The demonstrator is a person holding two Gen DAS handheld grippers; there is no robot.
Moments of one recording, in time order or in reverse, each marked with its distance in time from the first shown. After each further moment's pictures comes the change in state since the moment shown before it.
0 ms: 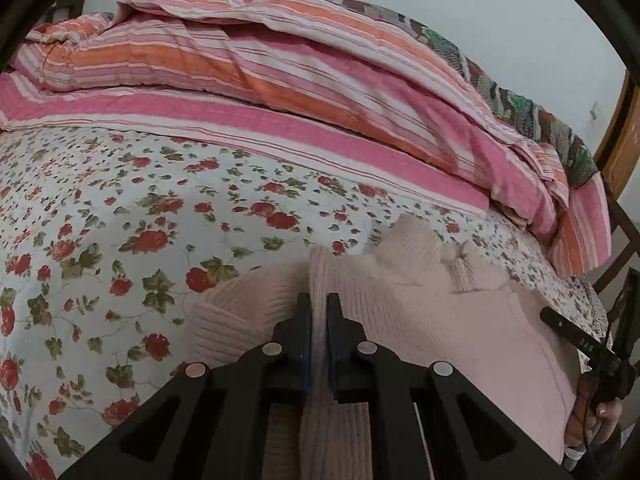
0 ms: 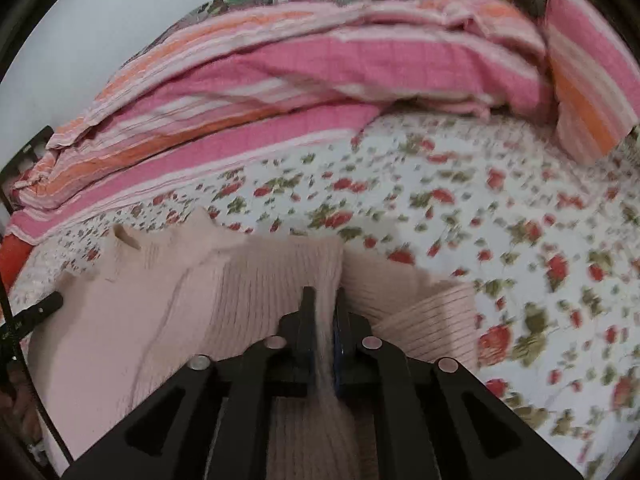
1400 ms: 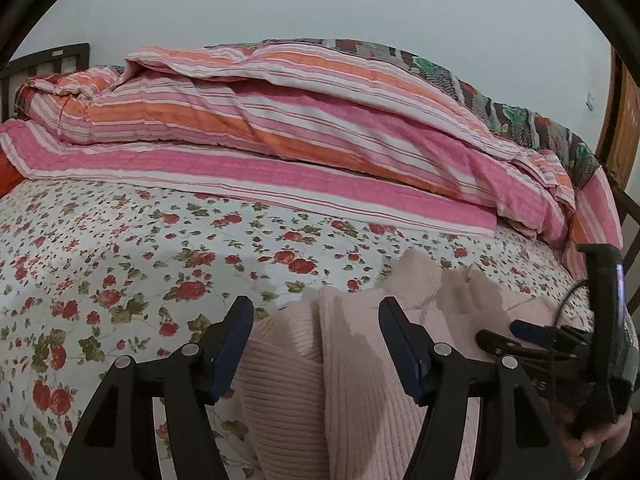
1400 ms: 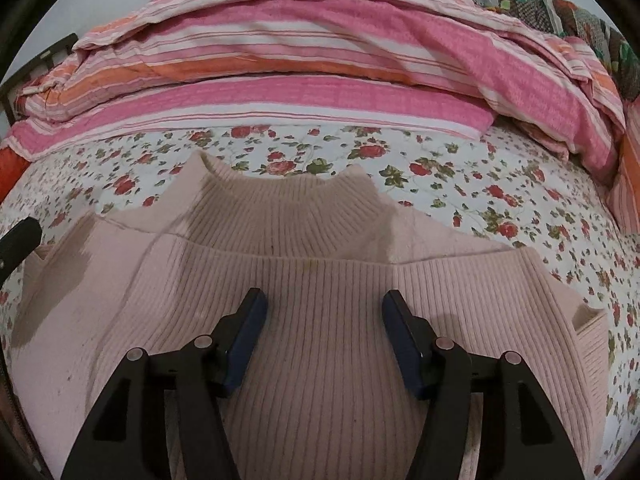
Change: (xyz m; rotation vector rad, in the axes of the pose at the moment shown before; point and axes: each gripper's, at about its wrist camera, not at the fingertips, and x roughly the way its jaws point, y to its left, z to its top) left arm -0.027 -0.004 0.007 0.079 -0.137 0.096; right arm 0.035 0.138 -0.009 -0.207 0.158 -0.006
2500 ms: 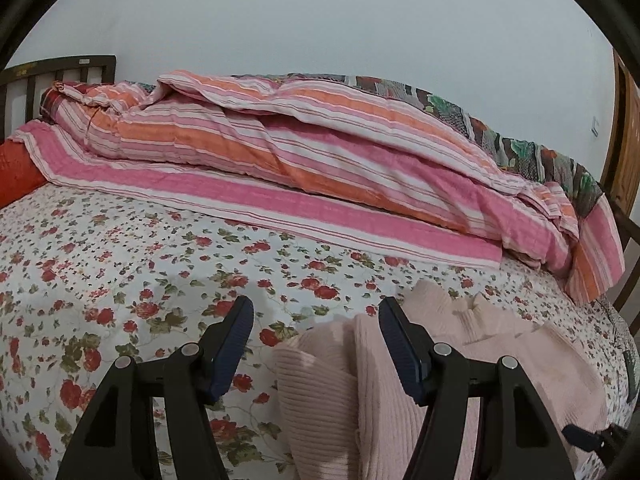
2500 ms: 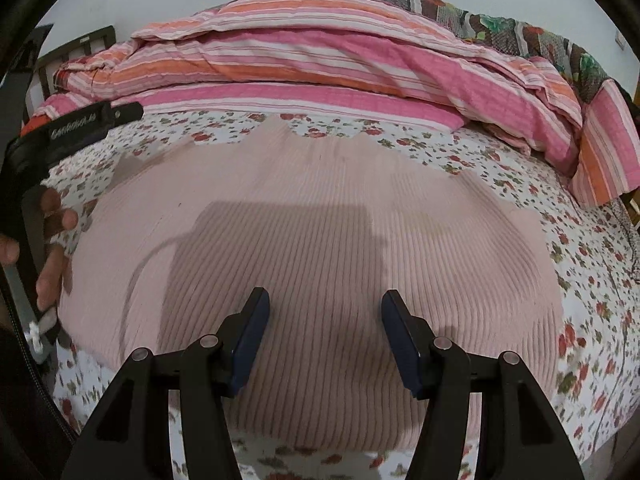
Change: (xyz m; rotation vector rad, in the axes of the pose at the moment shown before) left arm -0.030 0.017 0.002 -0.043 -0.121 0.027; right arm -0.104 0.024 -0.108 -0.078 -0.080 -0.040
